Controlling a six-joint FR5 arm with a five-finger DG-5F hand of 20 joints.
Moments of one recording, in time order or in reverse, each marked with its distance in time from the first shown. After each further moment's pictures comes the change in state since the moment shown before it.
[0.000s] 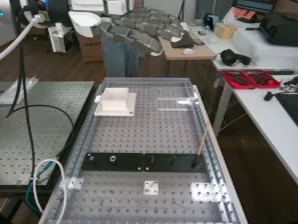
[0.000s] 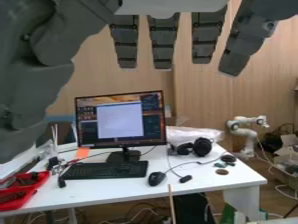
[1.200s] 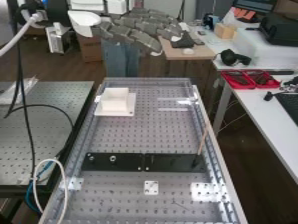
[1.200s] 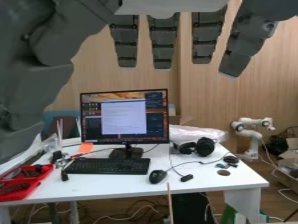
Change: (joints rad) arm -0.023 -0.007 0.012 -0.015 -0.053 -0.033
